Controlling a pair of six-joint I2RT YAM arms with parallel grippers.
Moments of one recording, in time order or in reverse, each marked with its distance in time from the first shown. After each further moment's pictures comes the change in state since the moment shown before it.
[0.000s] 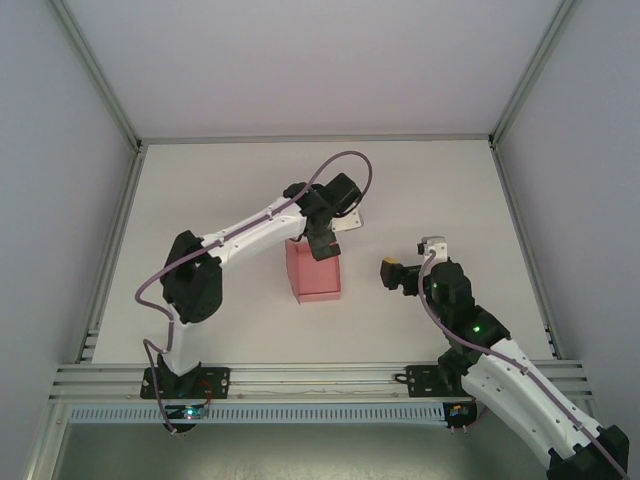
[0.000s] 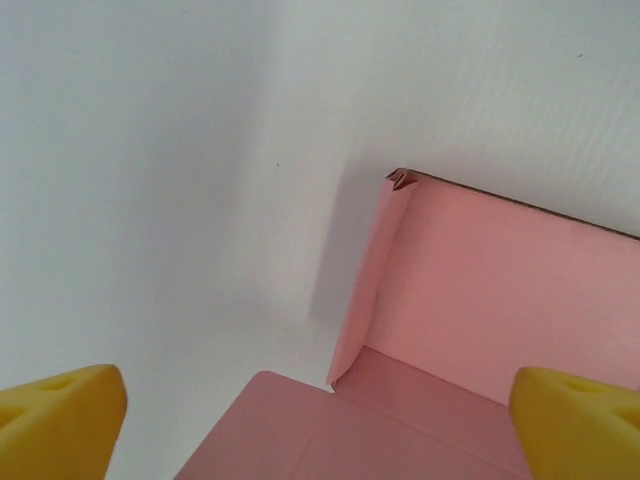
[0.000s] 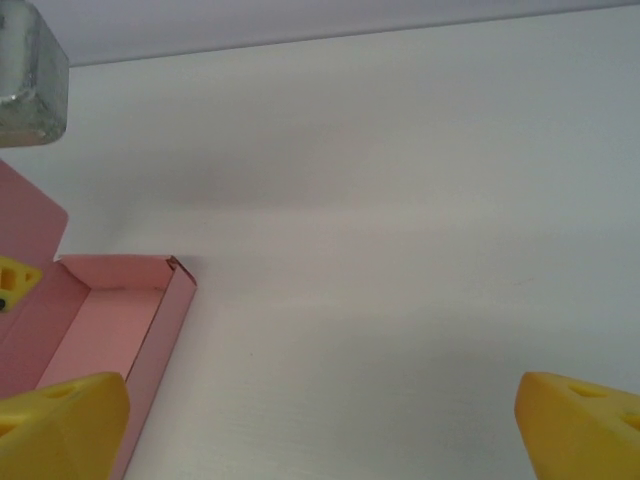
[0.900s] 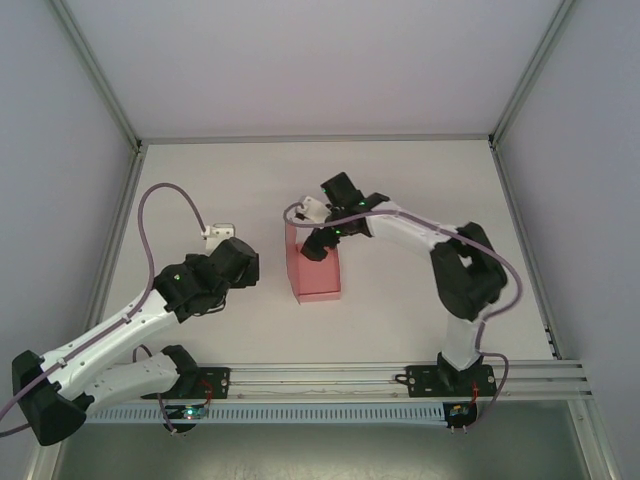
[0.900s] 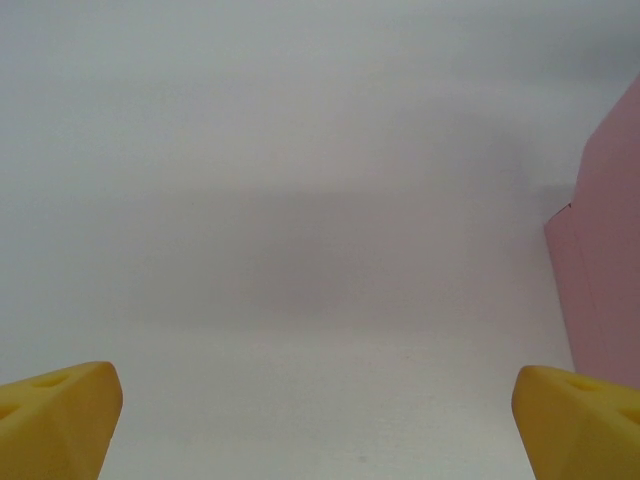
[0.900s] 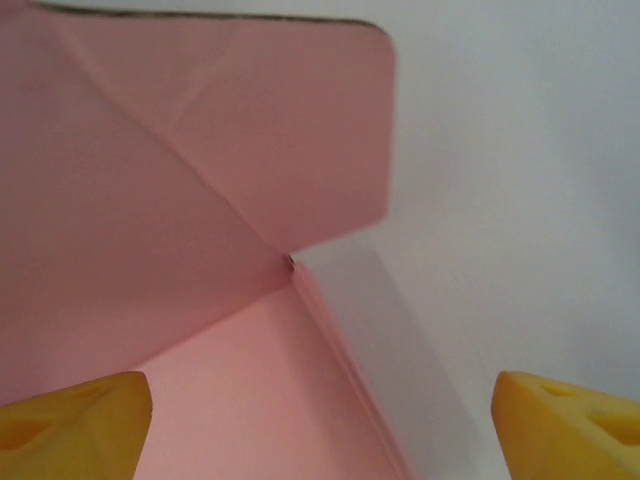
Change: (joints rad) left arm 0.045 -1.013 -0.908 0.117 -0.319 -1.128; right arm 0.108 1.404 1.062 -0.285 -0.504 -0.714
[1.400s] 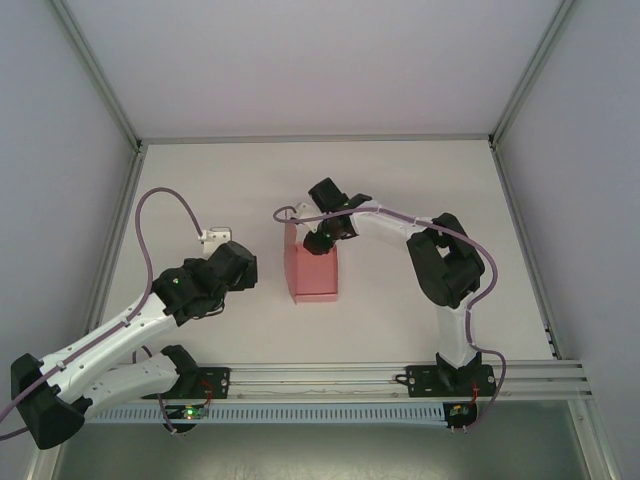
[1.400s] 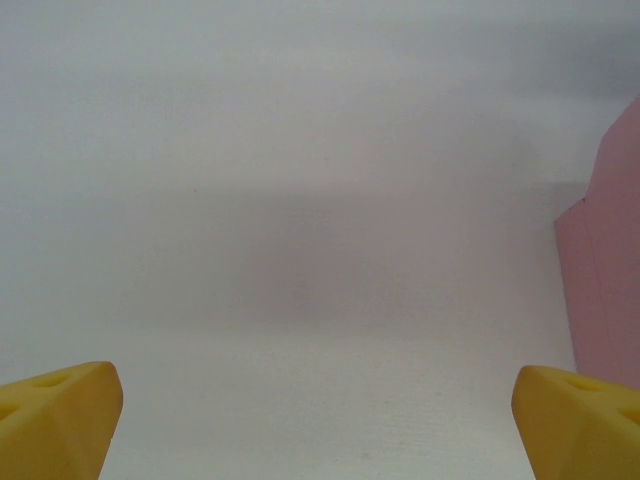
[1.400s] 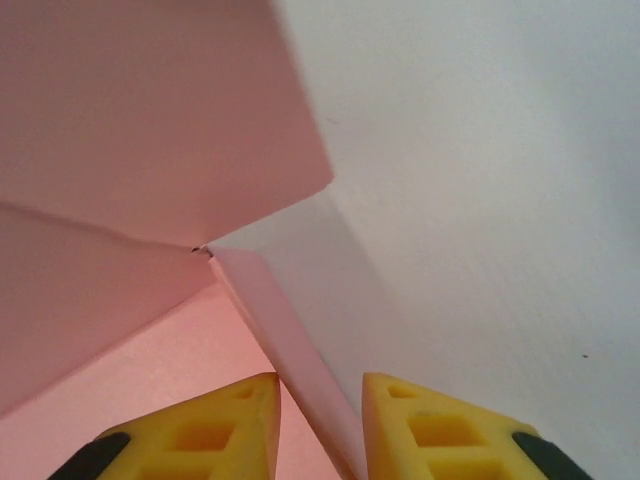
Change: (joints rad) left arm 0.005 -0.013 -0.034 0.013 0.004 -0.013; right arm 0.018 0.084 0.020 -0.004 0.127 0.112
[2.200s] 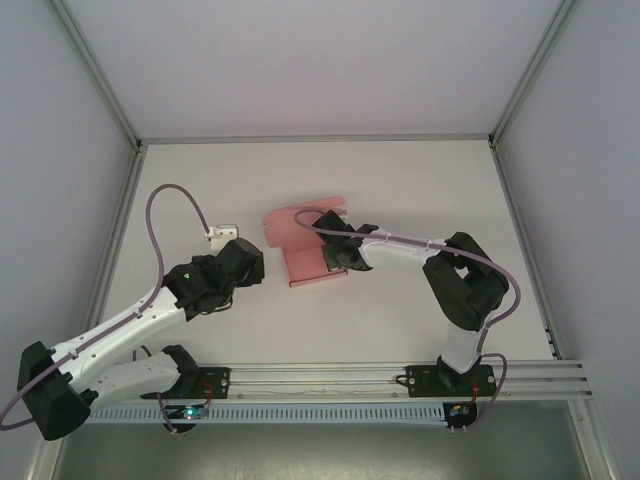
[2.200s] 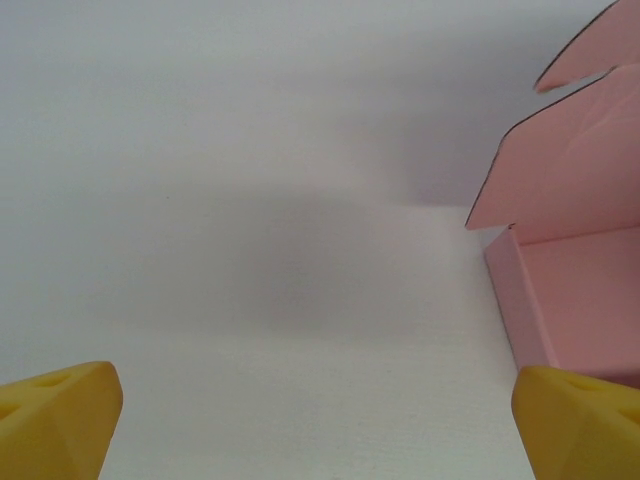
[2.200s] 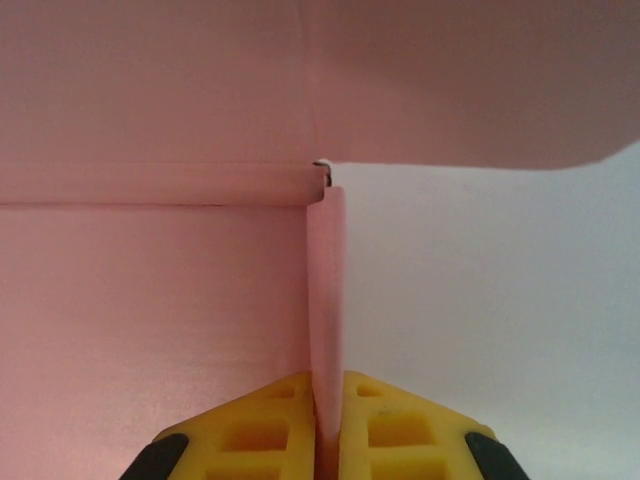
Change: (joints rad) left arm 0.000 0.082 -0.004 0.083 0.004 -0.022; right arm 0.114 -0.199 -0.318 0.067 0.479 0.790
